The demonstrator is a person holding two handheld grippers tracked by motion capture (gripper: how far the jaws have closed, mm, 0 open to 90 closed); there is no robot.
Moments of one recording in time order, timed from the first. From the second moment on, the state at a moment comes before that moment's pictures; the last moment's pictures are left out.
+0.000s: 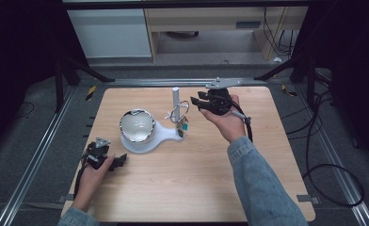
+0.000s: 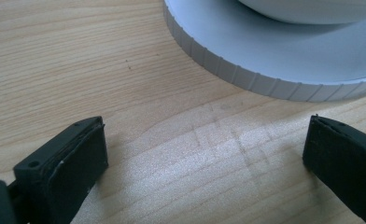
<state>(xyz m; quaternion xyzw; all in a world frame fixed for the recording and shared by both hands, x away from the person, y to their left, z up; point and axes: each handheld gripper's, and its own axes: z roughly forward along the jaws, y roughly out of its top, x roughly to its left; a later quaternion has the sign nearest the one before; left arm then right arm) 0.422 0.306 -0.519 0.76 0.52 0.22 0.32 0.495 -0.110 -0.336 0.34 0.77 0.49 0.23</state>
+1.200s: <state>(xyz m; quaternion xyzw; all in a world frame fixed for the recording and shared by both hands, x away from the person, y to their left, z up) 0.422 0.306 -0.519 0.76 0.52 0.22 0.32 0.460 -0.159 -0.382 0.40 0.77 0.43 0.26</state>
